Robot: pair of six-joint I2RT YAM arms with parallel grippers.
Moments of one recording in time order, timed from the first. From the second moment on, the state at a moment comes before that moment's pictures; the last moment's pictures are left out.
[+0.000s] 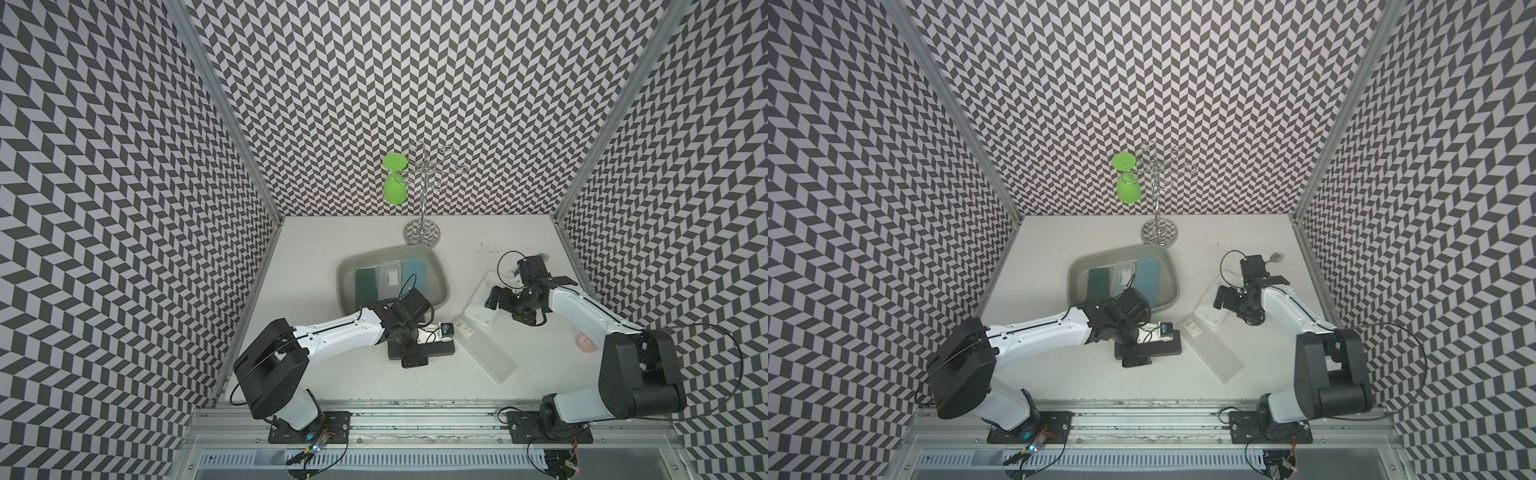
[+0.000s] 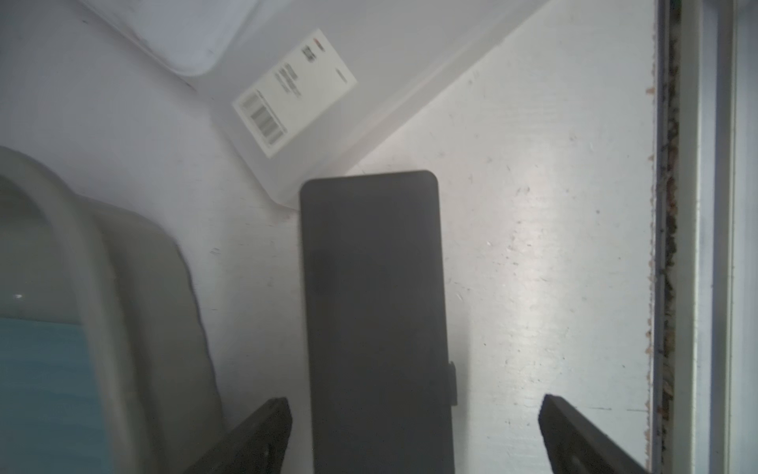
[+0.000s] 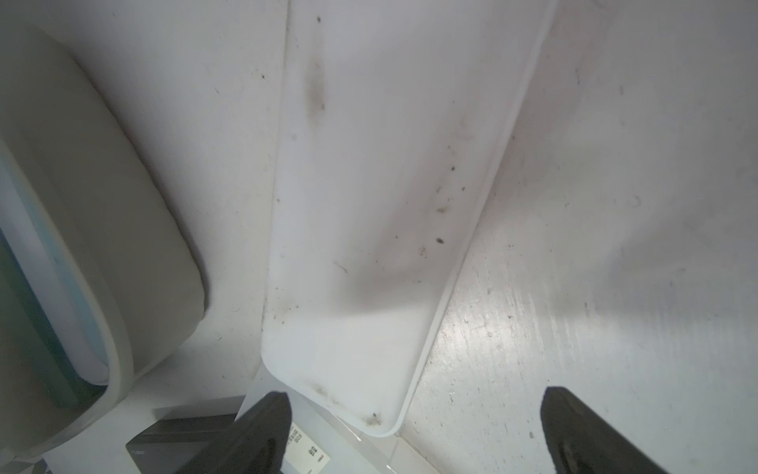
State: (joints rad) left arm -0.92 1.55 0.94 -0.54 0.21 0.63; right arm 0.10 1.46 0.89 -0.68 -0.25 0.46
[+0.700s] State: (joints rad) left arm -0.93 1.70 0.94 -0.43 0.17 0.65; right arm 0.10 1.44 0.86 -0.65 -0.28 0.46
